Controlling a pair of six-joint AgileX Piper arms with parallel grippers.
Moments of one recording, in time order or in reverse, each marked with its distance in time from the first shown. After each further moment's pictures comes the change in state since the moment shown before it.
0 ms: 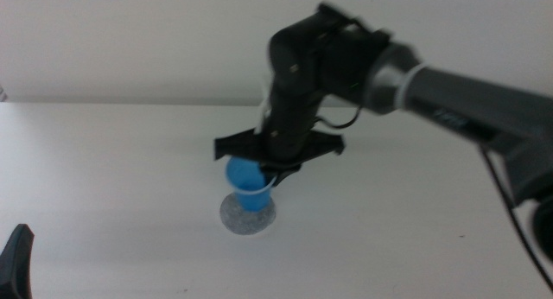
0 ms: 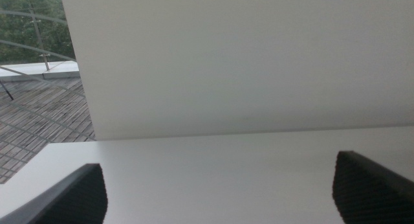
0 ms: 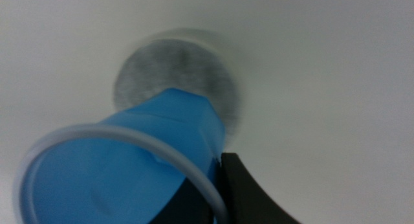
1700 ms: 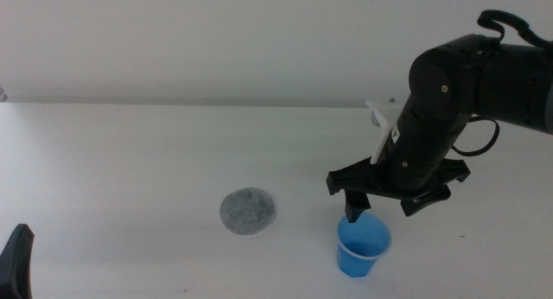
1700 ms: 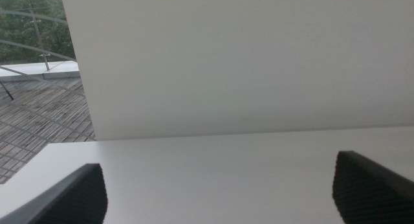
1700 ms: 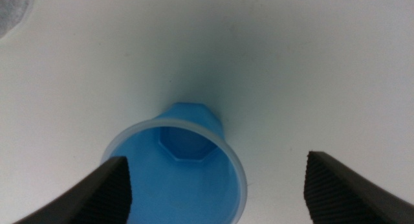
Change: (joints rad) left arm 0.000 0.000 0.000 0.000 0.000 0.000; right arm -0.185 -0.418 0.632 0.000 -0.123 -0.188
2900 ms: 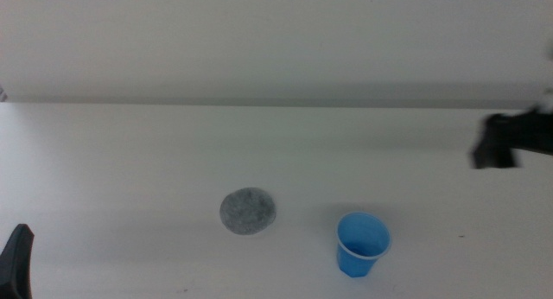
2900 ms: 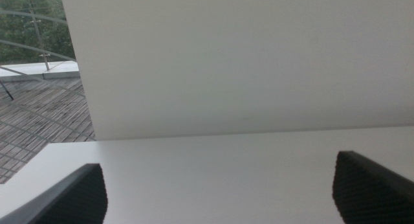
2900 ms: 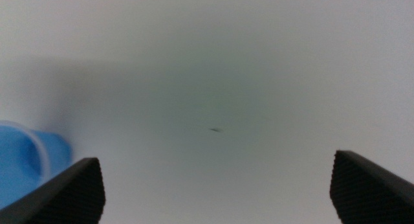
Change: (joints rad) left arm 0.000 0.000 0.000 0.000 0.000 0.000; right arm -0.328 -0.439 0.171 -0.101 -0.043 -0.271
